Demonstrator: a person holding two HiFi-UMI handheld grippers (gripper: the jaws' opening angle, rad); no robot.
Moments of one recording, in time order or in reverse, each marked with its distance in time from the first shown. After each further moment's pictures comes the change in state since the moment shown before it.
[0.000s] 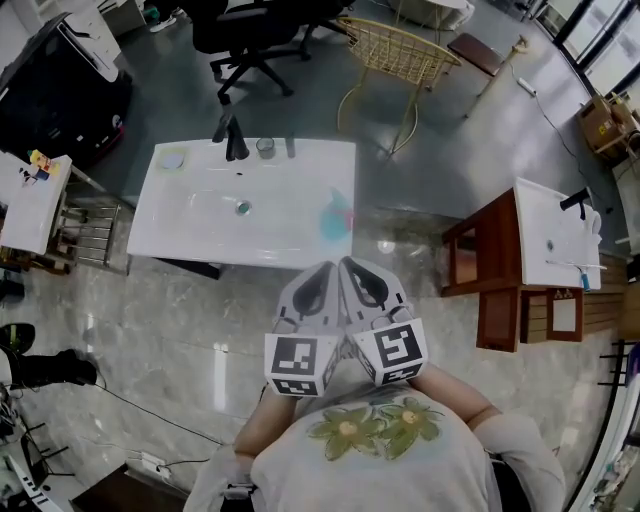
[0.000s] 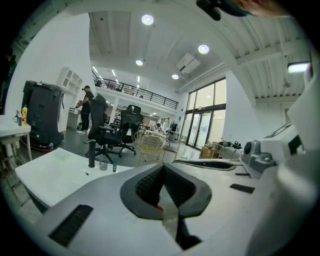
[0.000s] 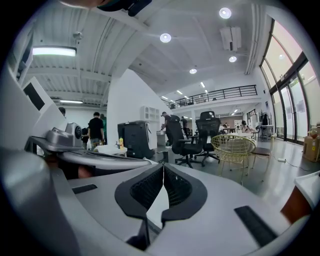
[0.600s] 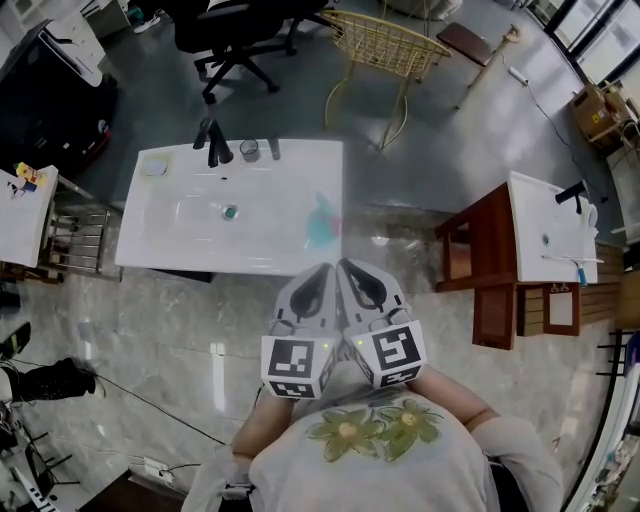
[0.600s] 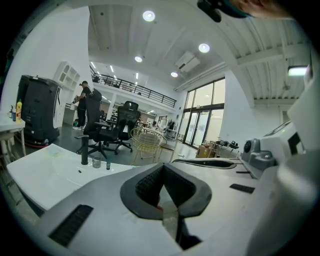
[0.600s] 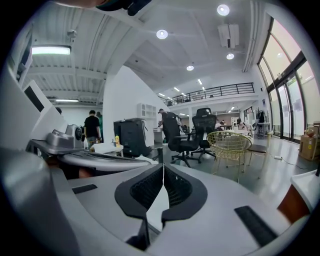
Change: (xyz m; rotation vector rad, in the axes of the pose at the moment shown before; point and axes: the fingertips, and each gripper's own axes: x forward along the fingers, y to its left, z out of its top) left arm 0.029 -0.011 -0.005 -0.020 0.020 -0.042; right arm 0.004 -0.028 -0.012 0.022 0.040 -0.028
